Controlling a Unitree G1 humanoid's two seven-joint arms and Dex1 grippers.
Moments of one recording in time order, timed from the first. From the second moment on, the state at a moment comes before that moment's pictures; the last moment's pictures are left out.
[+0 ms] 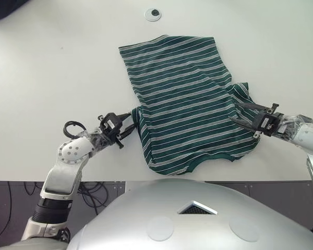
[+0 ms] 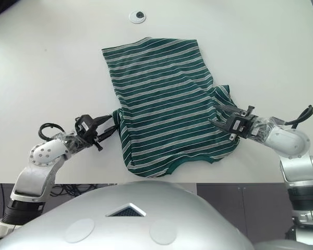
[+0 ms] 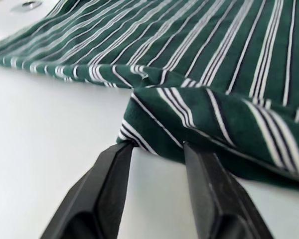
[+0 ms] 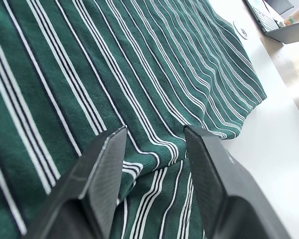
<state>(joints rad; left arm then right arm) 0.39 0.62 -0.15 -0.35 -0.03 0.18 -0.61 0.30 -0.87 0.01 -0.06 0.03 -0.38 0.82</state>
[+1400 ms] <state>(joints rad) 0.49 0.97 0.17 0.03 -0.36 -0.03 -0.98 0.37 -0.68 0.05 -0.36 0.35 0.05 0.80</state>
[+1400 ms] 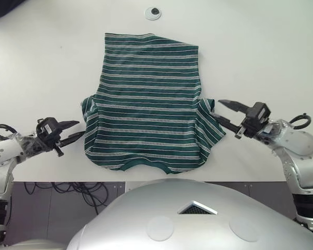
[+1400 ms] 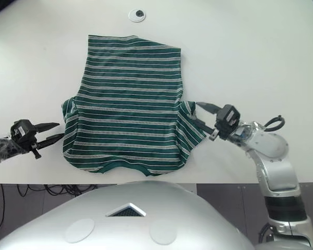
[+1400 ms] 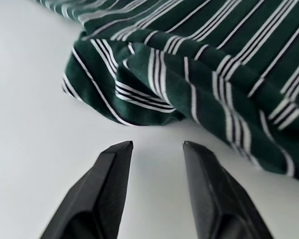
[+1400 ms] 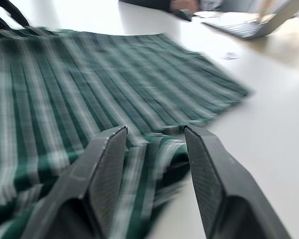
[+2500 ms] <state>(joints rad) 0.34 0.77 0.13 0.01 -0.41 0.23 -0.89 0.40 -0.68 0.04 -0.37 0.34 0.04 0.83</state>
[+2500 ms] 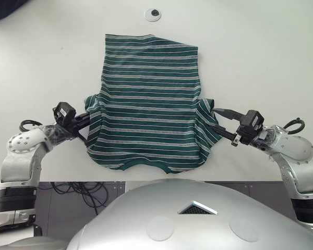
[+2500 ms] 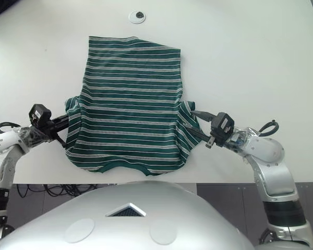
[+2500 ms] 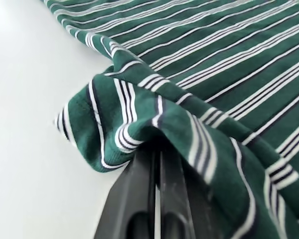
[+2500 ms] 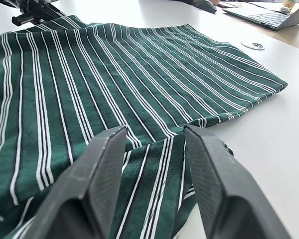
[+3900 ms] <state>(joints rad) 0.19 0.70 0.07 -0.24 -0.56 0.48 -1.03 0.41 -0.67 0.00 -0.33 0.37 0.07 0.82</state>
